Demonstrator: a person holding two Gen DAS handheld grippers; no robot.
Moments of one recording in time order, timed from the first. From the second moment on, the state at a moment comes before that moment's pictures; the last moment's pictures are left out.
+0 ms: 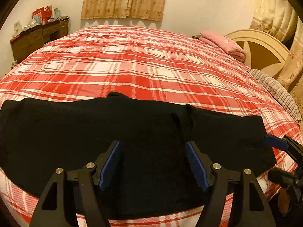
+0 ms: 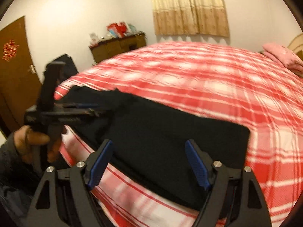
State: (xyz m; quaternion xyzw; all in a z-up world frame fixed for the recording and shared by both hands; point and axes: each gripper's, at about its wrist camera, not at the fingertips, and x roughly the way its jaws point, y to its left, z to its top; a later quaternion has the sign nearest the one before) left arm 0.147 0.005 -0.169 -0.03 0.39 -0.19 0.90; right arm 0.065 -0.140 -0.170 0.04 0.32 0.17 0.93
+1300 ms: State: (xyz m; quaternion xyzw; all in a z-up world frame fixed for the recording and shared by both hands) left arm 0.199 0.228 -0.186 0.00 0.38 -0.01 0.92; right arm 0.108 -0.109 -0.194 0.10 0.35 0.22 0.90
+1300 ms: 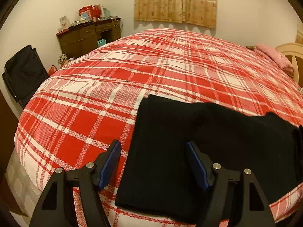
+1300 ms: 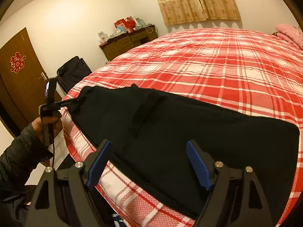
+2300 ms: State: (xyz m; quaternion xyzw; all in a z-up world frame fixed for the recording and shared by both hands) left arm 0.148 0.203 -0.102 -0.18 0.30 -0.18 0.92; right arm 0.103 -0.119 -0.187 0.11 0.34 0.20 0.91
